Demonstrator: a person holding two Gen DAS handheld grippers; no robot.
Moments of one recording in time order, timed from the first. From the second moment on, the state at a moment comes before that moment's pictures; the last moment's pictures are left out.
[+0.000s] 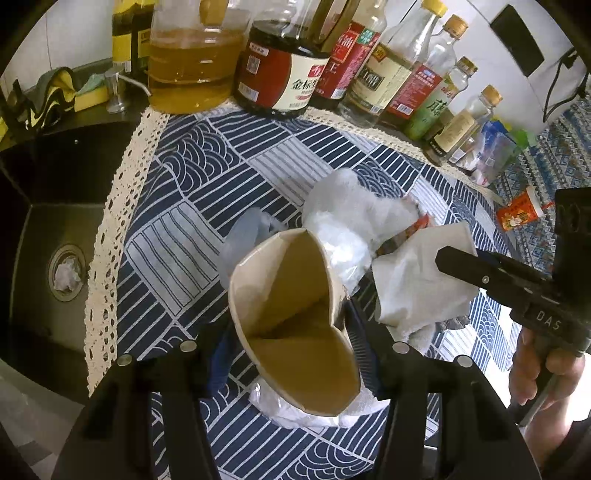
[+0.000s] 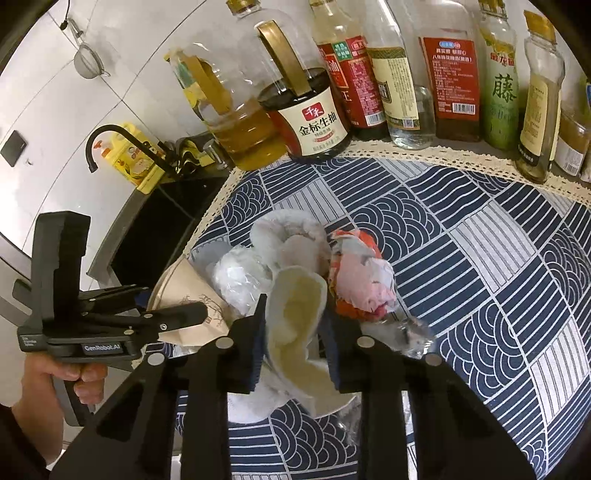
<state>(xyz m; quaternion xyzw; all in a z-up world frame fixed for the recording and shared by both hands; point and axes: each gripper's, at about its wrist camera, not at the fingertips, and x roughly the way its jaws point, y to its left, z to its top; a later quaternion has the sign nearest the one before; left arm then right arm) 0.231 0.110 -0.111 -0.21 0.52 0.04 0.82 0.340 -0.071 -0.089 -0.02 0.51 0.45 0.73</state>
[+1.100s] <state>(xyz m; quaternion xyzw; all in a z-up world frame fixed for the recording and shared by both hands) 0.141 0.091 -0.024 -0.18 0.44 0.02 0.88 0.246 -0.119 -0.012 0.01 0.45 0.43 0.78</state>
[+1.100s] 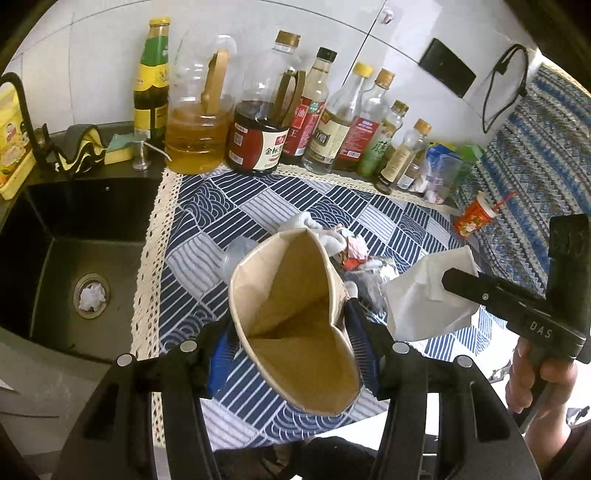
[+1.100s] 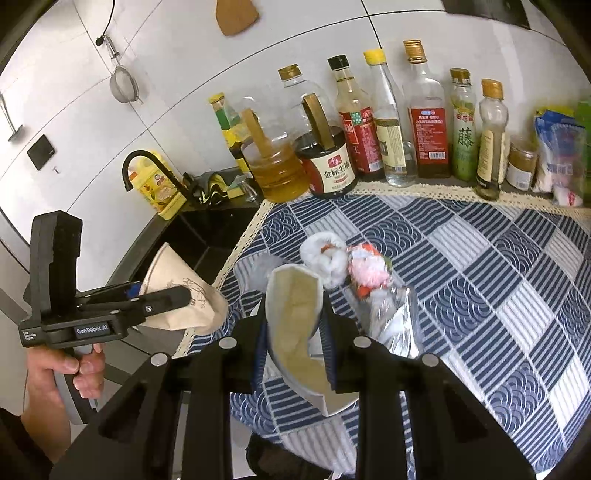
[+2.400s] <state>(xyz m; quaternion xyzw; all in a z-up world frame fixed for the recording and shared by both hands) -0.034 0.049 -0.157 -0.23 0.54 0.01 0.81 0.058 -0.135 -0.137 0.04 0.57 0.39 0.72</state>
